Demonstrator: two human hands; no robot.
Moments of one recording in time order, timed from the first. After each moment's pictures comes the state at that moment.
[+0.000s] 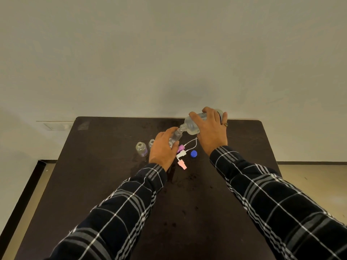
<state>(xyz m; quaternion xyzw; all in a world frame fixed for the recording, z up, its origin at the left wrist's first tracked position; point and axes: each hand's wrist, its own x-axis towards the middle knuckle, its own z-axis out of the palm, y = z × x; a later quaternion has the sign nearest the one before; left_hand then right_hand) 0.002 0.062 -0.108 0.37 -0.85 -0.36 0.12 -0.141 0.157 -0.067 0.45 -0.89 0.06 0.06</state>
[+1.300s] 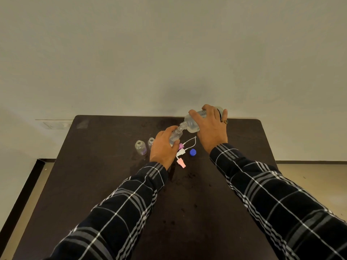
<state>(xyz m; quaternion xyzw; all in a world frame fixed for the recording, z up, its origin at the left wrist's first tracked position) 0.002 0.068 -0.110 0.37 -0.85 -0.35 0.16 -0.142 0.157 -0.064 0.46 -0.88 0.06 0.08</state>
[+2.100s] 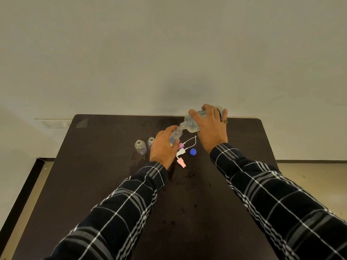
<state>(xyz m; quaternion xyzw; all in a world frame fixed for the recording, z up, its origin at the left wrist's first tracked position) -0.001 0.064 -0.120 0.36 -0.84 -0.37 0.16 -0.142 0.157 -0.067 0.46 -0.88 0.07 0.08</state>
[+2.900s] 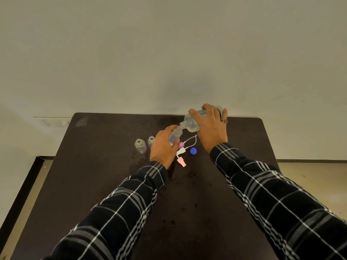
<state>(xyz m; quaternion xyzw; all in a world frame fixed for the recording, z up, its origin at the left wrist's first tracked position) -0.003 0.060 -0.136 0.35 -0.84 -0.37 0.18 -0.142 0.155 -0.068 0.46 -0.88 0.06 0.07</state>
